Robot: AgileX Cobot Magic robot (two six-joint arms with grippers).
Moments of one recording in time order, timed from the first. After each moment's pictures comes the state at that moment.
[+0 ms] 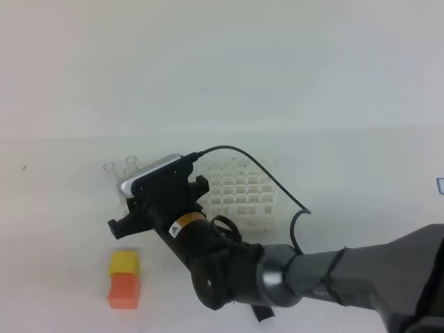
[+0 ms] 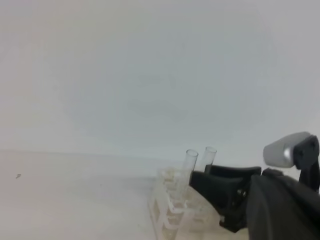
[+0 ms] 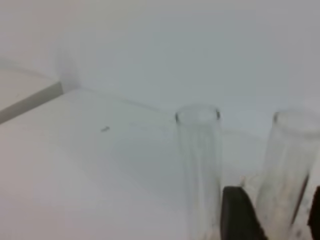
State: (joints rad) left arm -0.77 0.05 -0.22 1.17 0.44 -1.22; right arm 0.97 2.32 -1.48 0.52 -0.74 -0.35
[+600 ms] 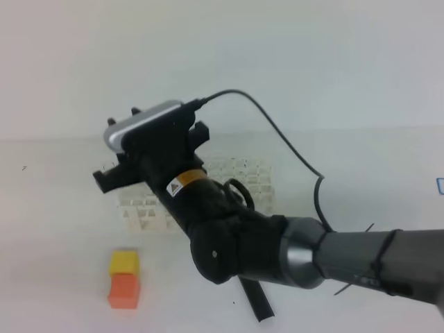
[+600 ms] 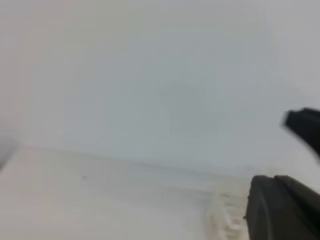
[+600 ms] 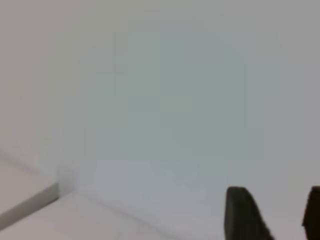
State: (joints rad) left arm -0.59 0.05 -0.22 1.17 0.43 -1.22; right arm 0.97 2.17 -1.48 0.56 -0.79 -0.48
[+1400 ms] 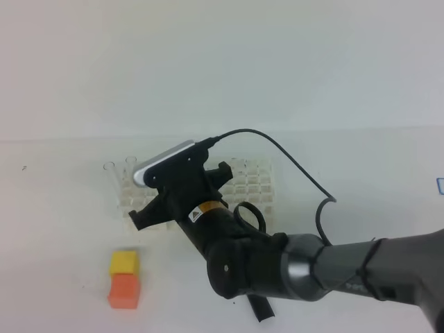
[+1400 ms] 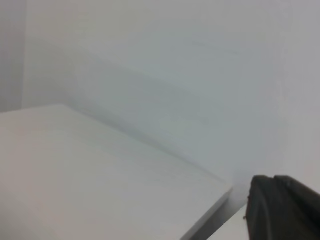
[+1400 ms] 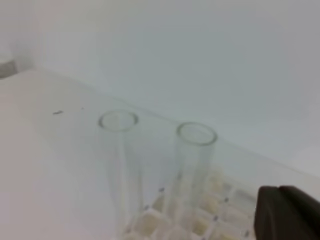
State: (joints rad) left arm 0.13 0.00 -0.22 1.19 0.44 -1.22; right arm 0.96 2.20 -1.39 0.69 -0.71 -0.60
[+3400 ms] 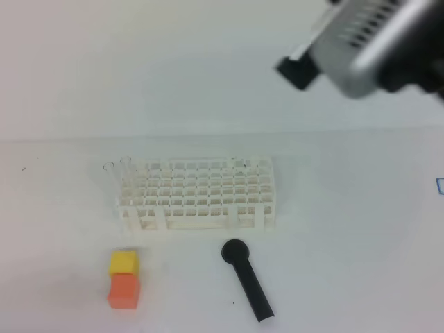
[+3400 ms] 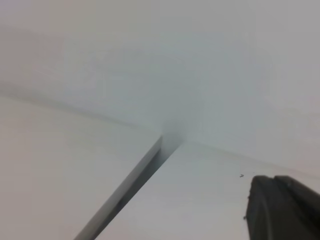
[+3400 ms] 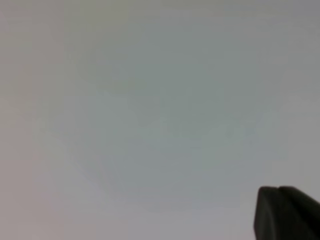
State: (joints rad) left arm 0.15 -0.02 0.00 1.20 0.12 -1.22; right arm 0.85 1.29 -1.09 0.09 -0.57 -0.91
